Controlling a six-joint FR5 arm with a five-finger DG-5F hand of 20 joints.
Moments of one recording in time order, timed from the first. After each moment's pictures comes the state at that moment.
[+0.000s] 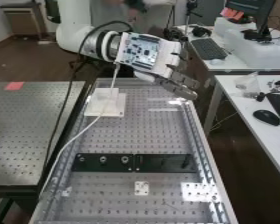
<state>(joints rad) 1.72 -1.97 -1.51 -2.87 -0.93 0.28</state>
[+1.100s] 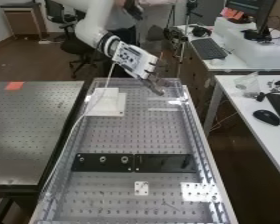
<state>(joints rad) 2.08 -2.15 -1.39 -3.27 -0.49 0.77</state>
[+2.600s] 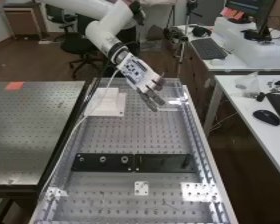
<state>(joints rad) 2.05 -2.33 -1.18 -3.66 -0.55 0.92</state>
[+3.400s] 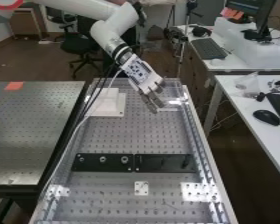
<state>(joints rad) 2.05 -2.40 -1.08 -3.79 -0.57 0.92</state>
